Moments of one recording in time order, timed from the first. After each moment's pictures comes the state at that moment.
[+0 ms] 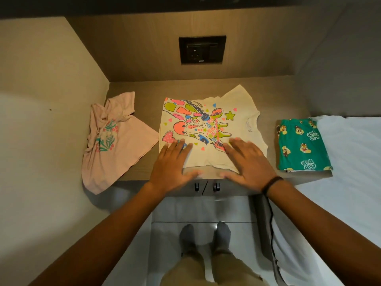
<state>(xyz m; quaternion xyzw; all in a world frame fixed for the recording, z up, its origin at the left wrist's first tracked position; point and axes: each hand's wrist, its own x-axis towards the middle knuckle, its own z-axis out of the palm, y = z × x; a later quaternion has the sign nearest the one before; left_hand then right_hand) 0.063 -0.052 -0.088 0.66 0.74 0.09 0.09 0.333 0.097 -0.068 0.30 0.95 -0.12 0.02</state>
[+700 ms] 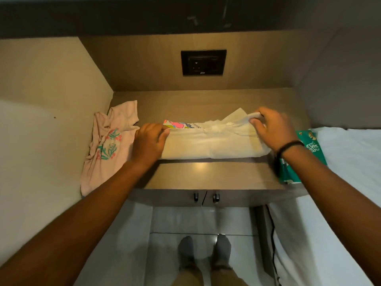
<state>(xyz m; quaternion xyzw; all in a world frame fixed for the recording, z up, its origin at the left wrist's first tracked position) -0.020 -0.002 -0.045 0.54 0.79 0.28 0.03 0.310 0.200 0.023 0.46 0.86 -0.17 -0.15</state>
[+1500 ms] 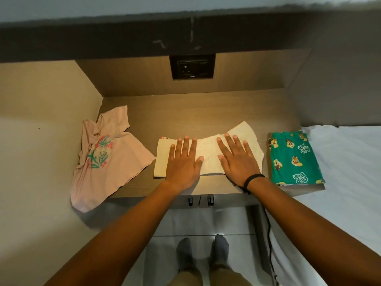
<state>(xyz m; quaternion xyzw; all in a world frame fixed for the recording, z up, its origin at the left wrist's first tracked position) 0.102 0.028 -0.091 0.59 0.80 0.04 0.14 0.299 0.140 -0.091 0.40 0.91 -0.10 0.03</state>
